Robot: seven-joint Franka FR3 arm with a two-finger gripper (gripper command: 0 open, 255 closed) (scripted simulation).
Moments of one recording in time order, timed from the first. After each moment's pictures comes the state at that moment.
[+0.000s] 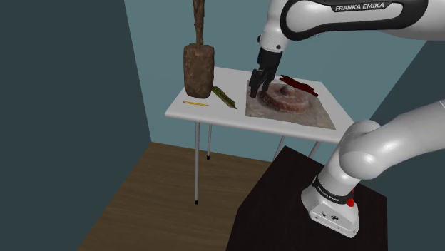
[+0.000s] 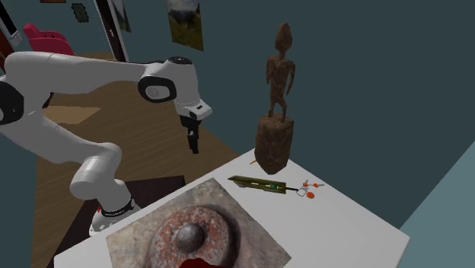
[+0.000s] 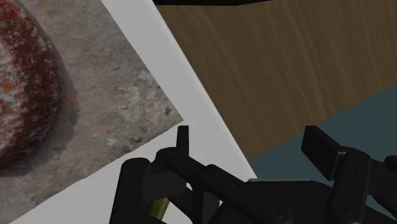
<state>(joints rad) -0.01 -0.61 0.04 -2.38 0.08 1.80 0.02</state>
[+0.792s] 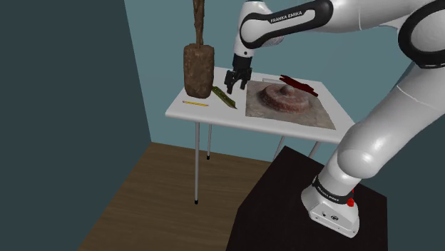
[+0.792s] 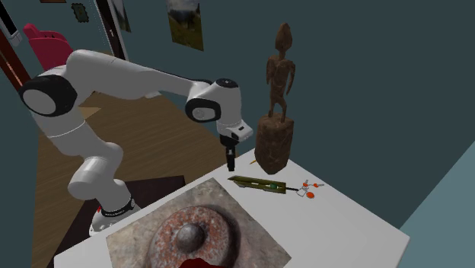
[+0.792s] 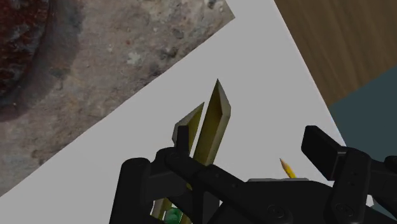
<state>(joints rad) -0.07 -0.16 -0.01 -2.13 0.05 1.99 0.02</state>
